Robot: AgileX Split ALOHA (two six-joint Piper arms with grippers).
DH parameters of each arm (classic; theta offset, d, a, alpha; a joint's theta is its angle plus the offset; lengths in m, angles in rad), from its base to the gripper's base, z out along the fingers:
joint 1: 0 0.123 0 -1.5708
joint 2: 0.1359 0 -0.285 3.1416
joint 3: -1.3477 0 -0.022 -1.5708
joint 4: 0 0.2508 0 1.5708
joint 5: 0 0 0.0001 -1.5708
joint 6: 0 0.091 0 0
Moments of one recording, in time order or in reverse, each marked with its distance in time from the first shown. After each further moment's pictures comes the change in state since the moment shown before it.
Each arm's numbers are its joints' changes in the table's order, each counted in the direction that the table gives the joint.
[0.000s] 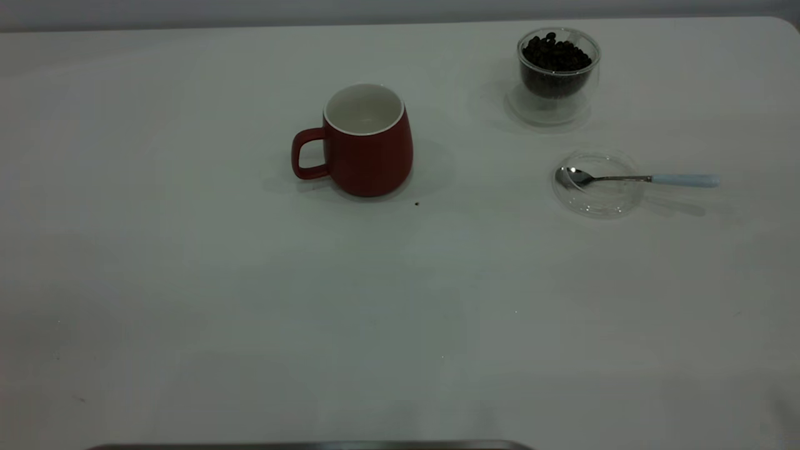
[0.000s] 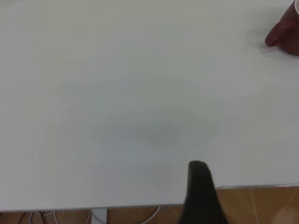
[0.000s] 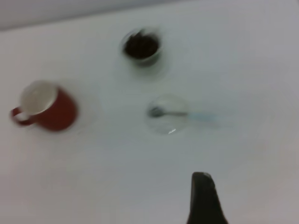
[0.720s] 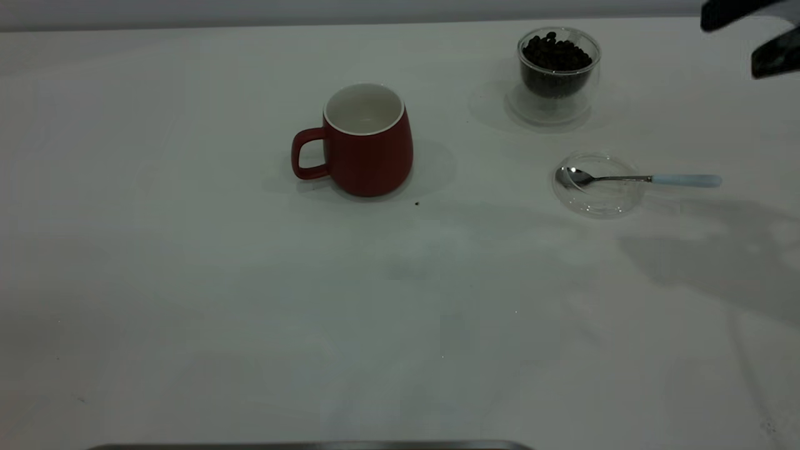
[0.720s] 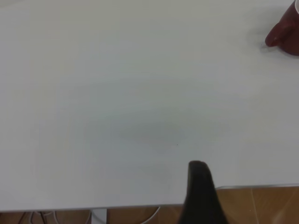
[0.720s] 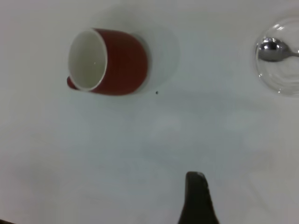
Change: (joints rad) left arm 0.000 0.000 0.000 0.000 0.000 0.000; right arm -0.087 1.056 0.105 0.870 0.192 -0.762
